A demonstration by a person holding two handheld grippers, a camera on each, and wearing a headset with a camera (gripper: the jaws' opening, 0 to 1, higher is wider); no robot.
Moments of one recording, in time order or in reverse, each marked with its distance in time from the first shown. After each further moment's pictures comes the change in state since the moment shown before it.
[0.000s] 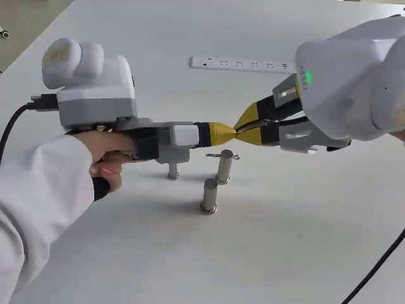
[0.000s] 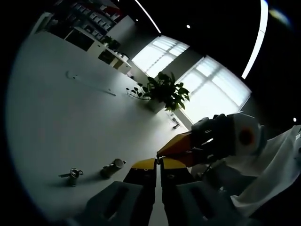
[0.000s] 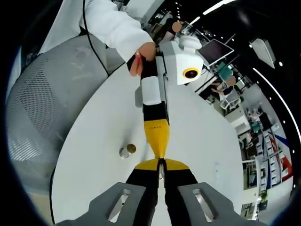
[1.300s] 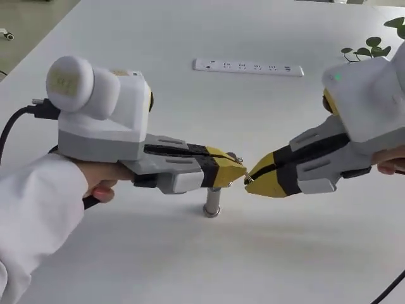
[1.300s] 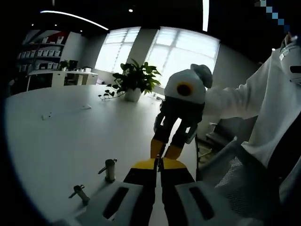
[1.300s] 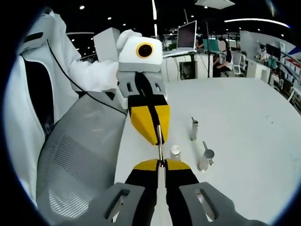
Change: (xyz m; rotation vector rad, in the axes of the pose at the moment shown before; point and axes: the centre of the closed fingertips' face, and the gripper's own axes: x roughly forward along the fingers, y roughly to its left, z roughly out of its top) left arm -0.009 -0.031 -0.038 0.512 0.160 -0.107; right arm 0.002 0.062 0.000 0.664 -0.238 0.341
